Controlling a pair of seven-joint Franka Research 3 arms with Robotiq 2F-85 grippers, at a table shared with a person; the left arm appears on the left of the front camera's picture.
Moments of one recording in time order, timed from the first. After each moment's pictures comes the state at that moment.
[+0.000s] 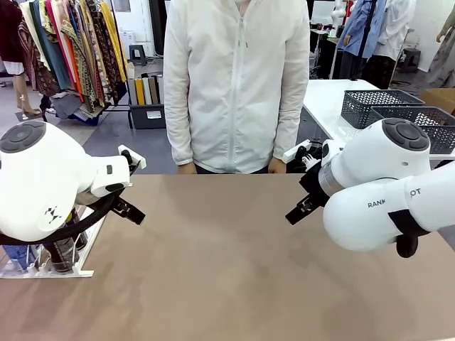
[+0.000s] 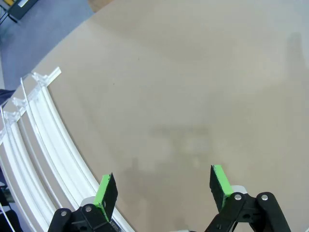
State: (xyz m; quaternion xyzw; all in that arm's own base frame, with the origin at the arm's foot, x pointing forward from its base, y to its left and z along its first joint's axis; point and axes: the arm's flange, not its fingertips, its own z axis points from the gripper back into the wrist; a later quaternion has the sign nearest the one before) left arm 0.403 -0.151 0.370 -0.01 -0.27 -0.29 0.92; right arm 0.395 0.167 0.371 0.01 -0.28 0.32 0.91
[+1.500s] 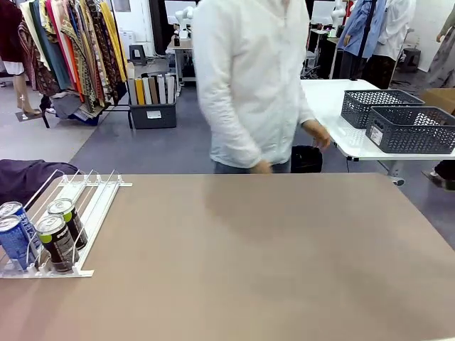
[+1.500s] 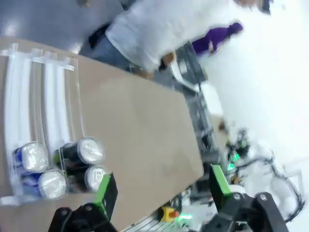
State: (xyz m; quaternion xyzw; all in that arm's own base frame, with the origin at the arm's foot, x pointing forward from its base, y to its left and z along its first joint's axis) left arm 0.295 0.180 0.521 -0.49 -0.31 0.08 0.81; right arm 0.292 -0.201 0.411 0.62 -0.28 -0.09 0.73
